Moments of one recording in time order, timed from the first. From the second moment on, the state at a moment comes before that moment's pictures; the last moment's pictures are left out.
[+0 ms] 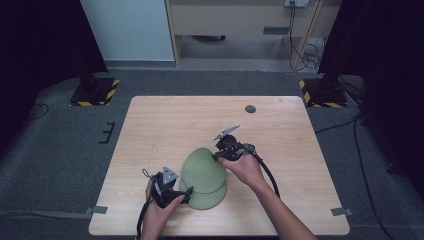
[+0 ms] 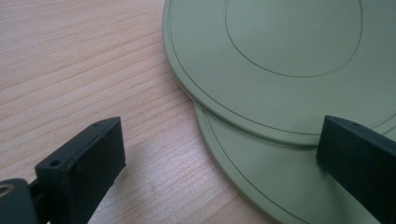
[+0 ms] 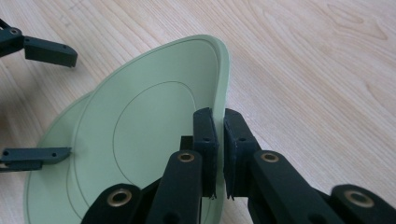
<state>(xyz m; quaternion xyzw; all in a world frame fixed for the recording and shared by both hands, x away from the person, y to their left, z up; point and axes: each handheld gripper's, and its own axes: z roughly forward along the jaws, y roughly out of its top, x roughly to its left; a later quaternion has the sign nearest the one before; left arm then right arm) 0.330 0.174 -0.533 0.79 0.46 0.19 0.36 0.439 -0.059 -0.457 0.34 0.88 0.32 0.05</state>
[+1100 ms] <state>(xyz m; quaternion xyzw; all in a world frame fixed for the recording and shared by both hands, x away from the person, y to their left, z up) 0.337 0.227 -0.522 0.75 0.52 0.19 0.37 0.431 -0.085 -0.412 0.35 0.86 0.37 0.04</state>
